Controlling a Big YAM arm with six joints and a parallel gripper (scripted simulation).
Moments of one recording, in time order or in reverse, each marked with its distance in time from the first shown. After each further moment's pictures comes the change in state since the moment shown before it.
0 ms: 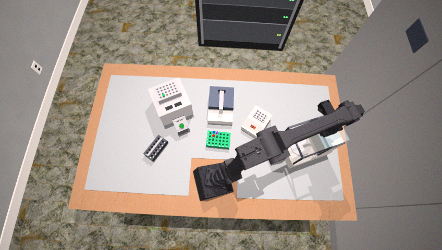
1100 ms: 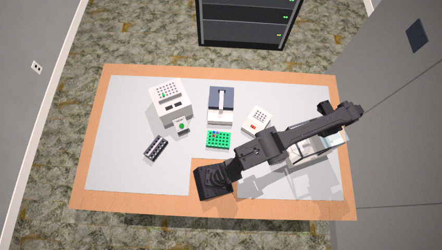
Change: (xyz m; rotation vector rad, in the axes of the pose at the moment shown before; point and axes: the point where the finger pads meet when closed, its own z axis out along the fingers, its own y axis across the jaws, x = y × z) arm 0.000 0.003 -0.001 0.011 -0.001 0.001
